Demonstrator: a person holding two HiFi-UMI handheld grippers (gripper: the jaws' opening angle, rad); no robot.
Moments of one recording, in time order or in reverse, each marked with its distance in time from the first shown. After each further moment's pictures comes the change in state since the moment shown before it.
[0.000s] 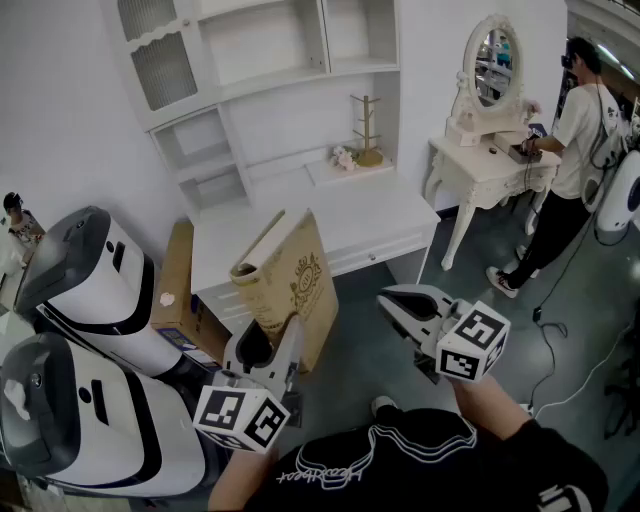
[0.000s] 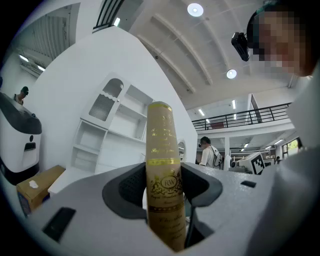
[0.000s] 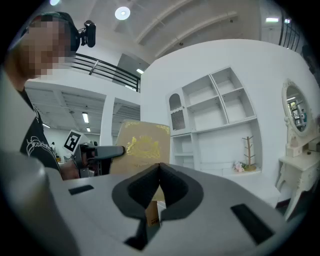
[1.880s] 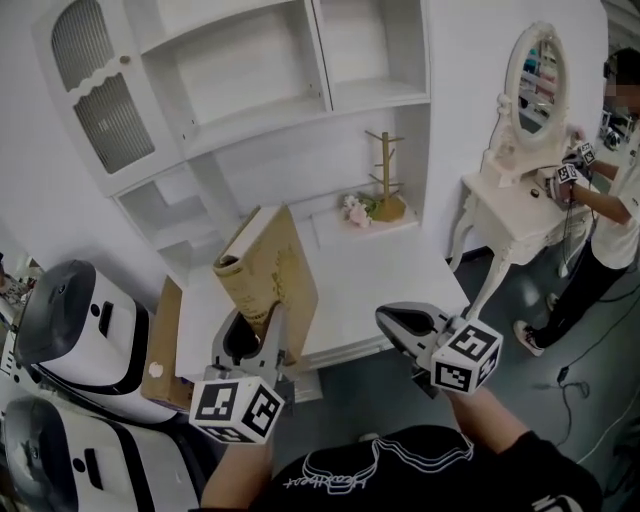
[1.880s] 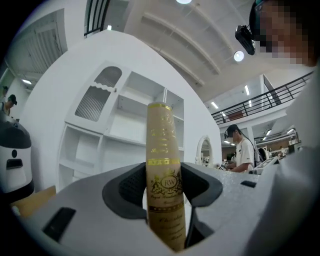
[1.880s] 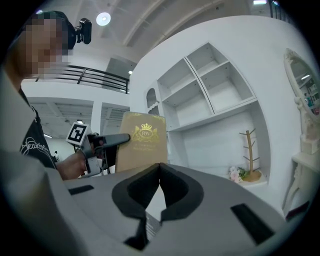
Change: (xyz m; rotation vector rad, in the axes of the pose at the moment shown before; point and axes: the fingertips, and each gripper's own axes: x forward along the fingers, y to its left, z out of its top) left arm 0.315 0.114 0.031 0.112 -0.037 0.197; right arm 0.138 -0.298 0.011 0.082 0.001 0.063
